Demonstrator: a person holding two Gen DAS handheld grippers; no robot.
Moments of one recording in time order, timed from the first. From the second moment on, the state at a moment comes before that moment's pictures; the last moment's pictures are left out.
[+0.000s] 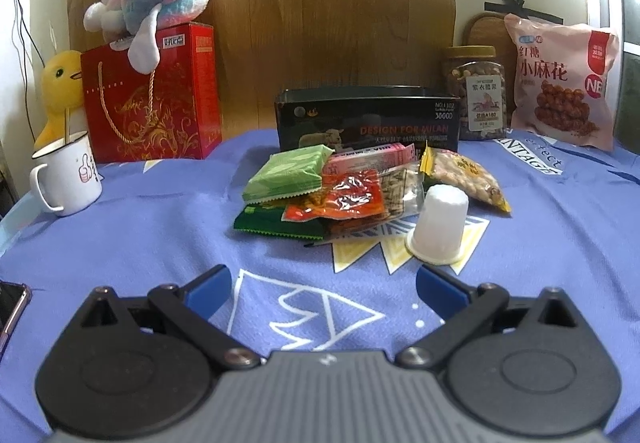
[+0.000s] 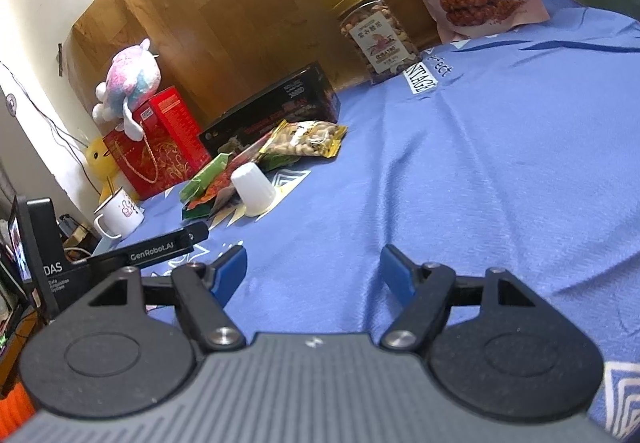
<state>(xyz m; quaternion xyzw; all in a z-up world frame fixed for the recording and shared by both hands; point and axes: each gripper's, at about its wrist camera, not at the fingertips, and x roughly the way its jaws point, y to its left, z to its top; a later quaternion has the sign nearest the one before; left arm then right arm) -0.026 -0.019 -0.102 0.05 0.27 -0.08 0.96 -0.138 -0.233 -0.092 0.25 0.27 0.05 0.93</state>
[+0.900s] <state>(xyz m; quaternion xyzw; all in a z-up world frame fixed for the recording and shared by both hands) -0.013 0.042 -0.102 -0.13 0.28 -0.06 0.95 -0.067 -0.185 -0.085 0.15 0.29 0.11 0.94</state>
